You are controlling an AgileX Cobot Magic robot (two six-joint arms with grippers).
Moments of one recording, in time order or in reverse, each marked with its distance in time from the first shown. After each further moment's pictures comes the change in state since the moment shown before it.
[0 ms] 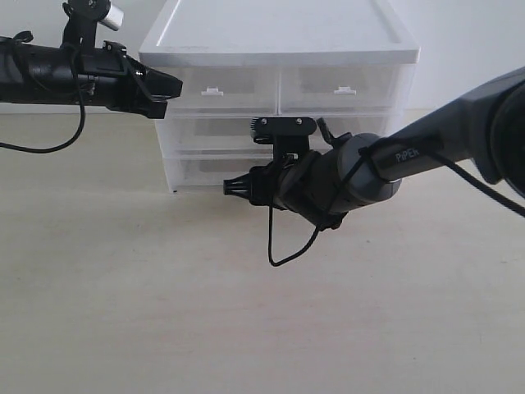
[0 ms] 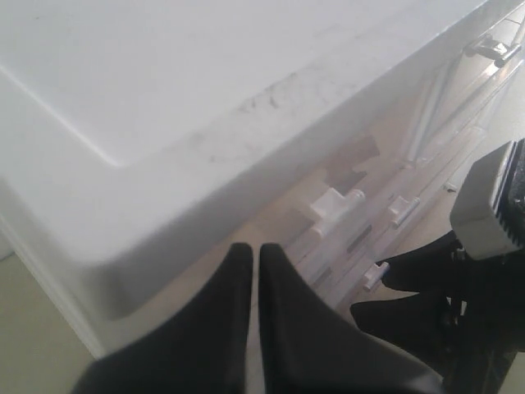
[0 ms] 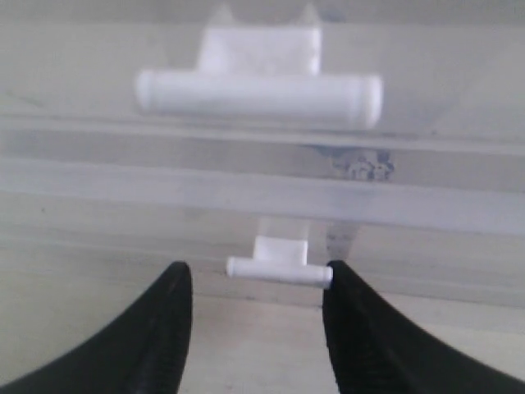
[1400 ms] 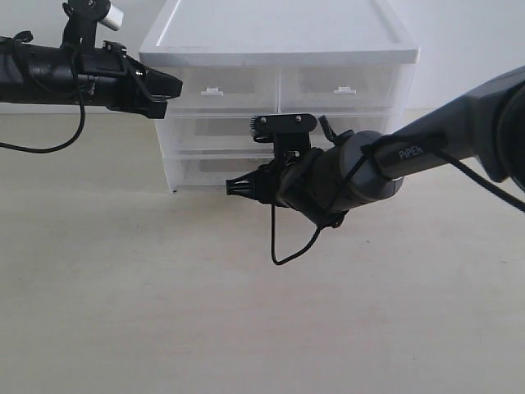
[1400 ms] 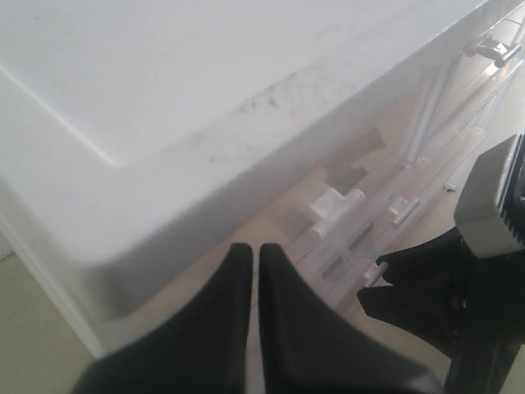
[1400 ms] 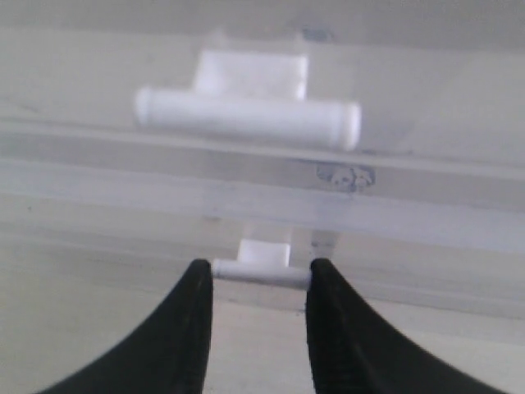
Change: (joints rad) left arm 0.000 0.000 0.000 0.000 0.000 0.000; right arm 0.000 -0.010 0.002 0.042 -0.016 -0.085
